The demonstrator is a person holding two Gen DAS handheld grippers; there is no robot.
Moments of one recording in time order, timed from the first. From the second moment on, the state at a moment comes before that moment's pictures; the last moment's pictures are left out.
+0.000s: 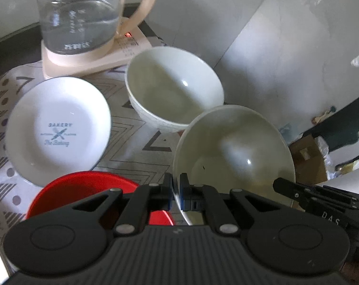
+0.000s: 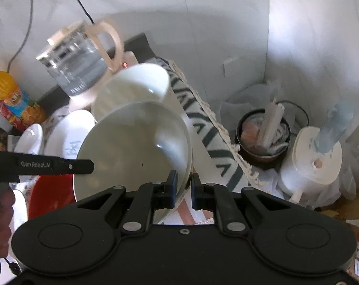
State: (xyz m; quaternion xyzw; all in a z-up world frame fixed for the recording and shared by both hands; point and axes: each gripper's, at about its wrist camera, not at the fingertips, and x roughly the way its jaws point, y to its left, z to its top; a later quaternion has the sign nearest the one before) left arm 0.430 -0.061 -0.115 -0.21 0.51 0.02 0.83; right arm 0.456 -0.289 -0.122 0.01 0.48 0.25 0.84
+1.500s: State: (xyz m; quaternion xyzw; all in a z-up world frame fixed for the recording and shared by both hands) left arm 0.324 0.049 -0.126 -0.23 0.54 0.03 0.81; right arm 0.363 -0.176 -0.125 -0.03 0.50 0.27 0.82
